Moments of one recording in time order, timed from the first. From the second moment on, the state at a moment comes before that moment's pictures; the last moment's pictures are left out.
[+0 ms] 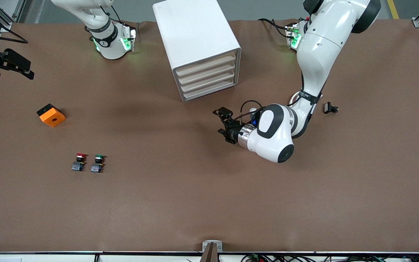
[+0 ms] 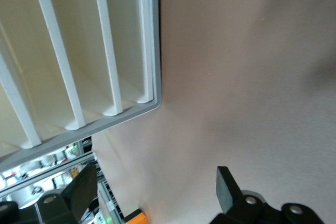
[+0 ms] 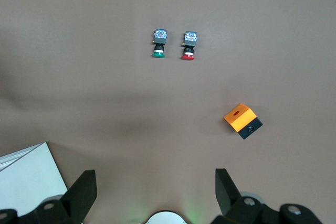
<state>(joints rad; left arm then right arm) -0.42 0.81 -0.13 -1.39 -0.89 1.78 -2.25 -0.02 -0.09 0.01 -1.56 0.00 1.41 -0.01</state>
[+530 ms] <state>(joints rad) -0.50 0.86 -0.14 -1.39 -0.96 1.71 -2.25 -0.01 0.01 0.02 -1.57 -0.01 1.45 -0.01</state>
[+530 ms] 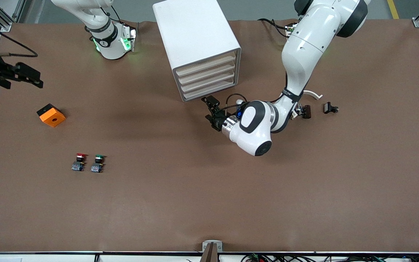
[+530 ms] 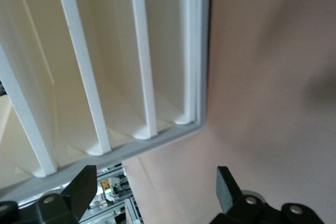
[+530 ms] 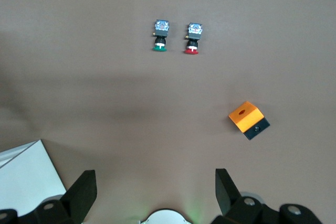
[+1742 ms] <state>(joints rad) -0.53 0.92 -0.15 -1.39 -1.00 1.40 -2.24 -0.10 0.45 0.00 -1.78 -0.08 2.20 -0.01</state>
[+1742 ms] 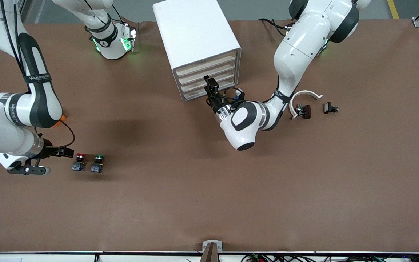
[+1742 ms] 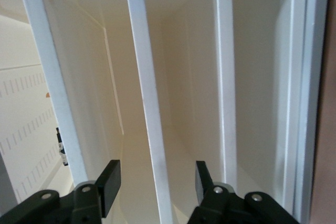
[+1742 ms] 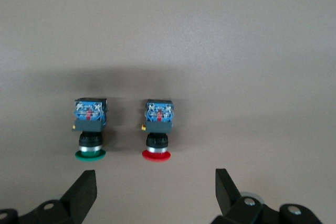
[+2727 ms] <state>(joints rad) -0.57 0.94 -0.15 -1.40 -1.00 1.37 -2.24 -0.12 0.64 0.00 -1.79 -0.08 2.40 -0.01</state>
